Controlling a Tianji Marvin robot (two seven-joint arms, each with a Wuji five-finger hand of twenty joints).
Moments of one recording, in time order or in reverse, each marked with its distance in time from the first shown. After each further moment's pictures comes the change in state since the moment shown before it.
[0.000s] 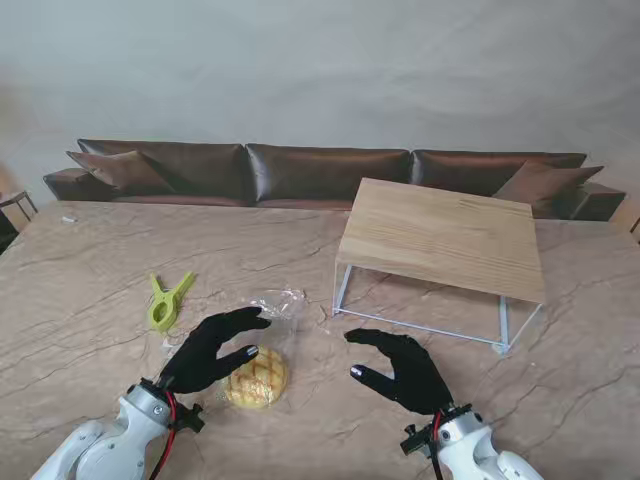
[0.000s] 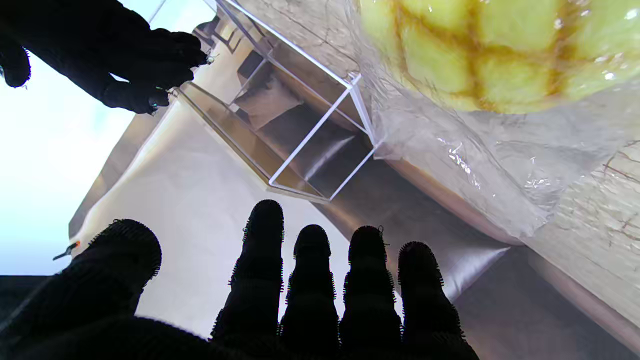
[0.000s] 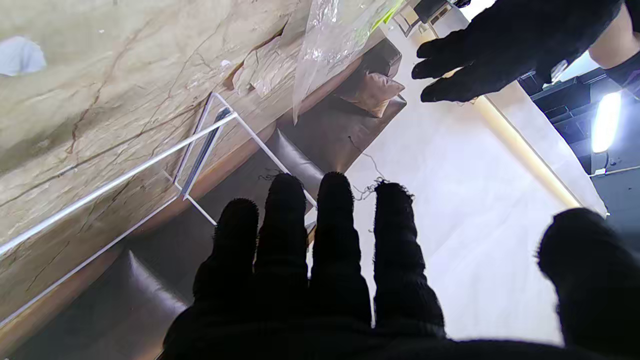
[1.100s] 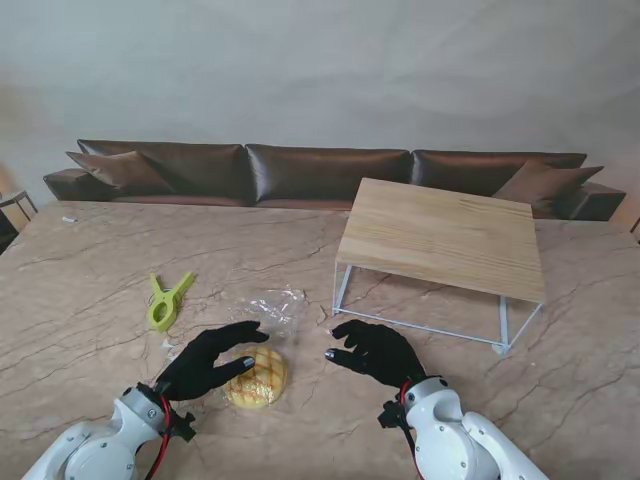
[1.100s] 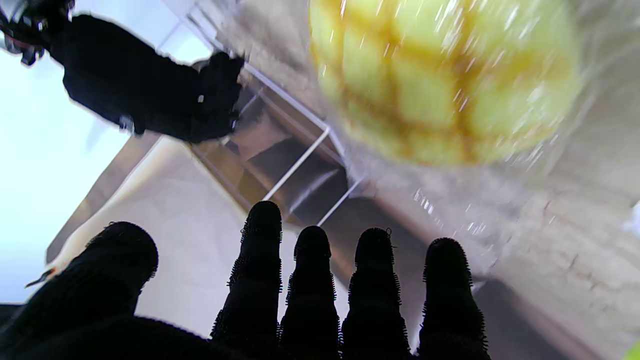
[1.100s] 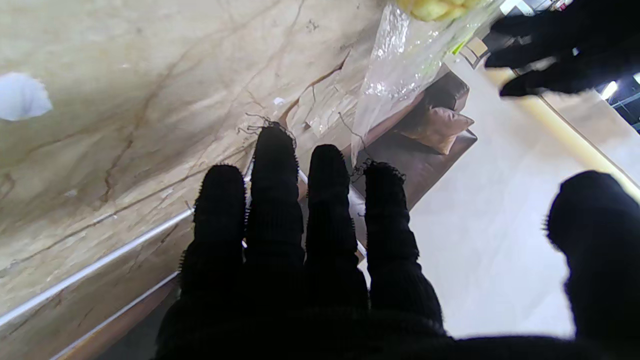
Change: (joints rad) left arm 0.007 0.013 -0.031 0.020 -0.045 -0.001 -0.140; right arm 0.198 0.007 -0.162 0.048 0.071 0.348 0.116; left_hand 0.001 0.012 -0.037 0.000 -0.014 -0.017 0.000 0.000 -0.012 0.000 0.000 0.000 -0.025 0.053 0.000 0.000 0.000 0.219 0.041 0.001; right_hand 0.083 -0.171 0.029 -0.008 0.139 0.062 0.052 0.069 0.139 0.058 0.224 0.095 0.226 0.084 0.203 0.198 0.158 0.123 0.371 0.184
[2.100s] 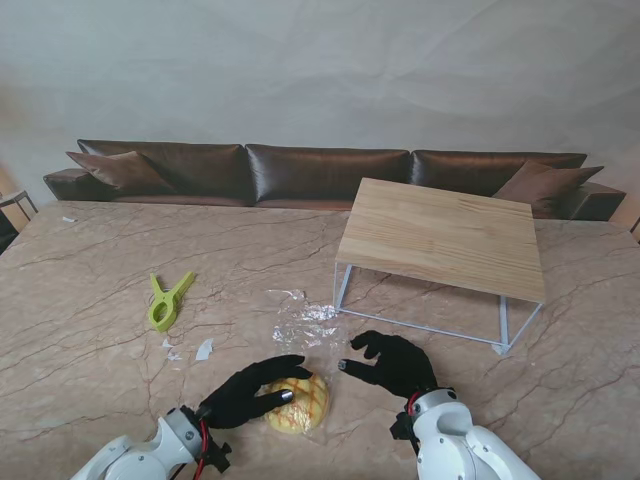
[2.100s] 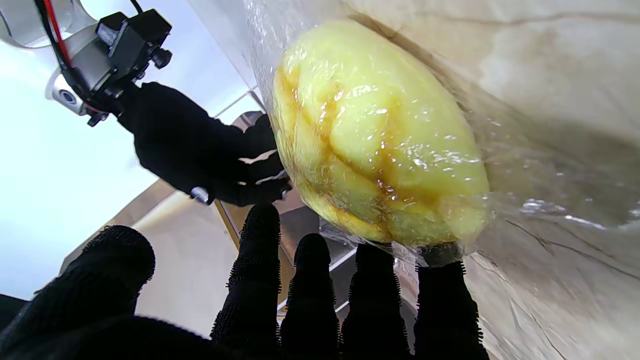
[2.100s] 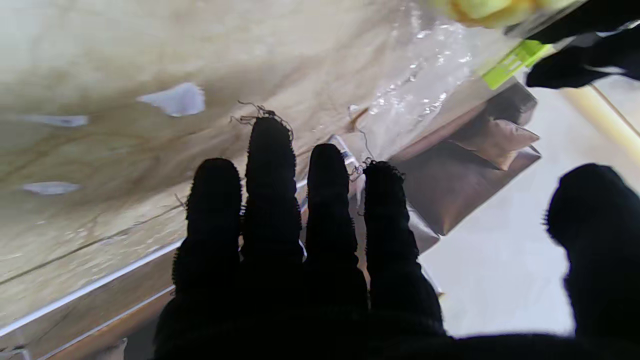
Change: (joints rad) left arm -0.072 0.019 0.229 0.099 -0.141 -0.029 -0.036; right arm -0.074 -0.002 0.036 -0.057 -0.114 0.155 0.012; left_hand 0.002 0.020 -0.045 0.000 -0.011 -0.011 -0.001 0.000 -0.052 0.000 -0.011 0.000 -0.003 0.006 0.022 -0.001 0.079 -0.052 0.111 0.067; right_hand 0.020 -0.026 0.000 0.000 0.006 0.004 0.002 0.000 0.002 0.002 0.012 0.000 0.053 0.024 0.040 0.036 0.059 0.046 0.068 0.069
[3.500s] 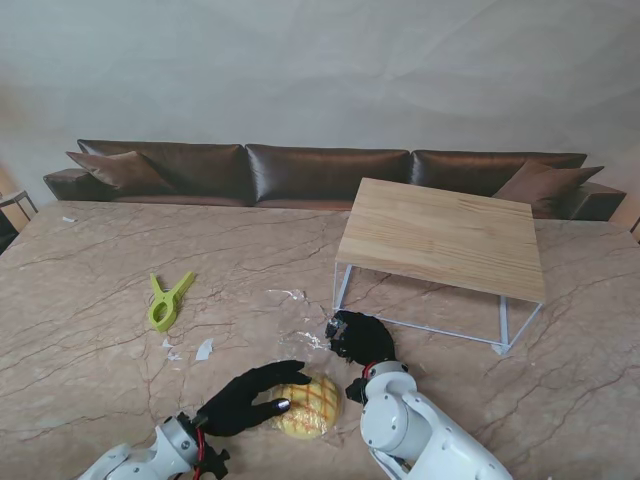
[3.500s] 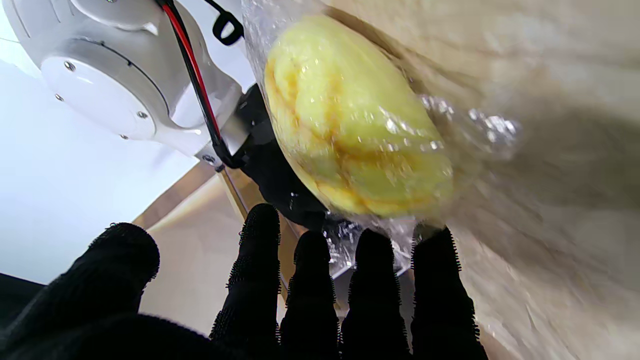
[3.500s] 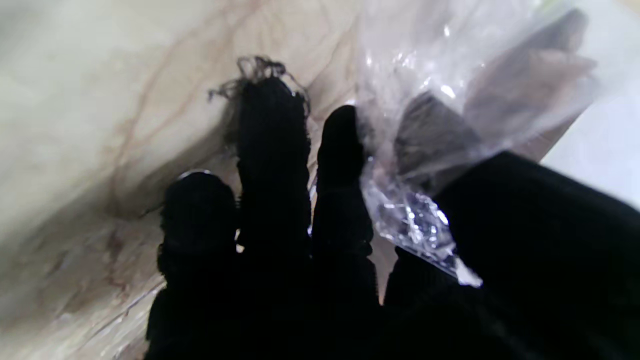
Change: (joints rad) left arm 0.009 -0.014 -0.011 0.049 0.046 -0.117 0.057; right arm 0.363 -0.148 -0.268 0.455 0.318 0.015 -0.311; left_hand 0.025 -0.001 0.006 0.000 -0.009 0.000 0.000 0.001 0.022 0.000 0.020 0.000 0.021 0.000 0.001 0.005 0.021 -0.029 0.027 0.002; right_hand 0.443 -0.403 0.541 -0.290 0.263 -0.388 0.437 0.187 0.345 -0.092 0.270 0.097 0.318 -0.036 0.357 0.168 0.303 0.055 0.312 0.184
